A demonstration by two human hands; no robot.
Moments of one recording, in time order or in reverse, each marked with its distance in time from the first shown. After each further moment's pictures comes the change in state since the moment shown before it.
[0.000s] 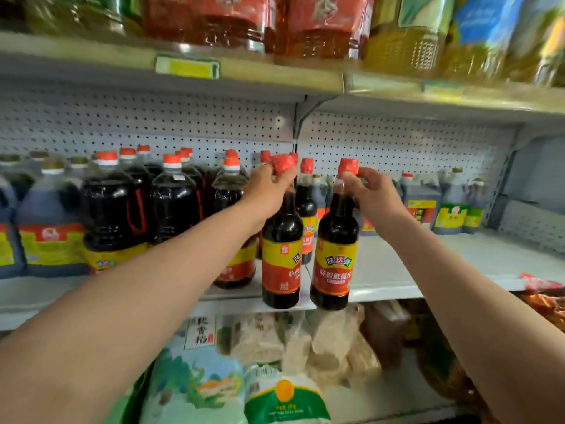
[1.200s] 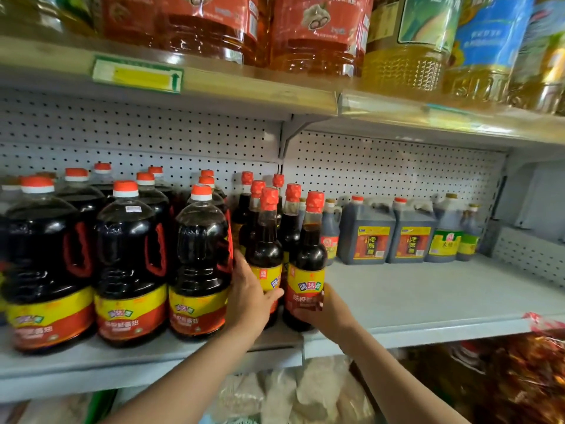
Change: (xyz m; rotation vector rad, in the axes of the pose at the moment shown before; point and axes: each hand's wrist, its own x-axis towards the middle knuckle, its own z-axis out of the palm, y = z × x) left_hand -0.008 -0.122 0.076 0.260 0.069 -0.114; right_hand -0.016 0.154 0.061 -0.189 -0.242 0.318
